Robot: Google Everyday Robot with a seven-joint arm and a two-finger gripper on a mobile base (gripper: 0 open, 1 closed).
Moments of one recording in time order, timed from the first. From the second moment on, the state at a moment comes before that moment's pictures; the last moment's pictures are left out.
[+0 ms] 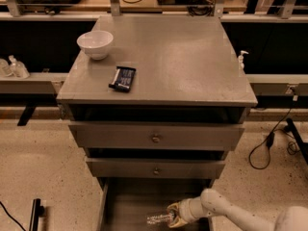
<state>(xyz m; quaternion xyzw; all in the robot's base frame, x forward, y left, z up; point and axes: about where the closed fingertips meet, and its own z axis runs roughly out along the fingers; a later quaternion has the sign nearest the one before) 0.474 -0.092 0.158 -0.70 0.62 0.21 0.28</state>
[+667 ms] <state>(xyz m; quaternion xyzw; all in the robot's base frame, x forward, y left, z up) 0.468 -0.081 0.294 -0.71 0.57 0.21 0.35</state>
